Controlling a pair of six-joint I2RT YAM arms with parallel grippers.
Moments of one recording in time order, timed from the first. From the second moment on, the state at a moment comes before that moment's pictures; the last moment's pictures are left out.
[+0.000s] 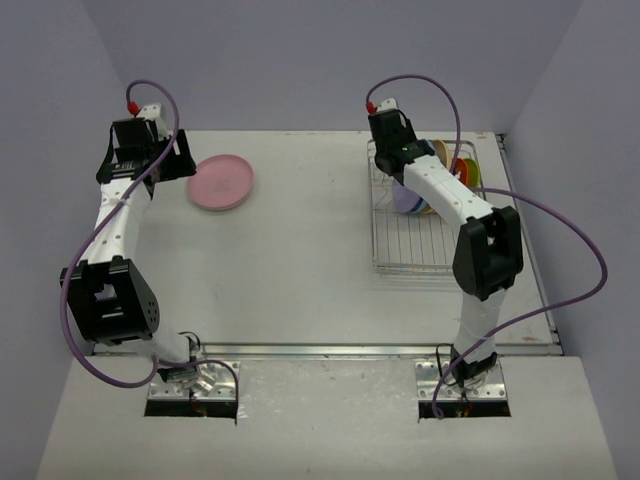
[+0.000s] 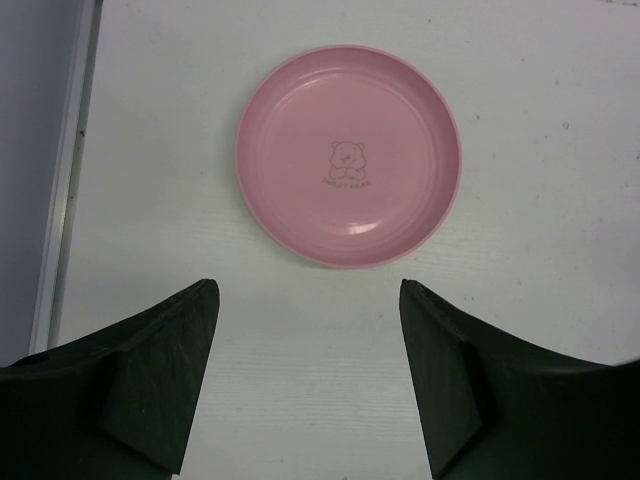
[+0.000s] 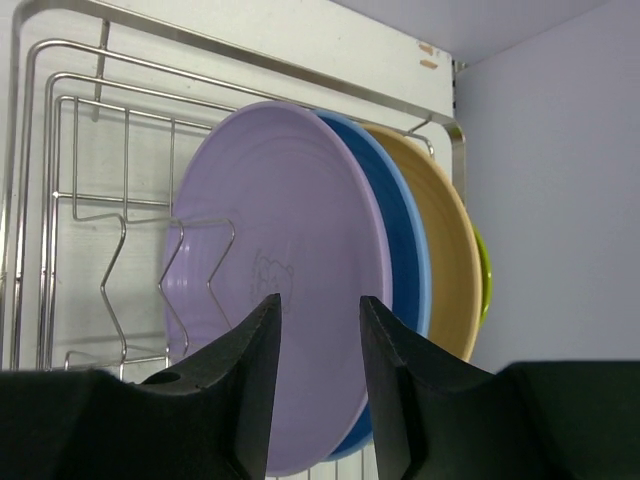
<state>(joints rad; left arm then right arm) 0.22 1.53 1.38 -0.47 0.14 -0.06 0.39 1.96 1.68 -0.44 0.72 -0.20</state>
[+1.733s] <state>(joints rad) 0.22 1.53 1.38 -0.47 0.15 -0.08 0.36 2.00 1.60 -0.12 0.87 -0.52</state>
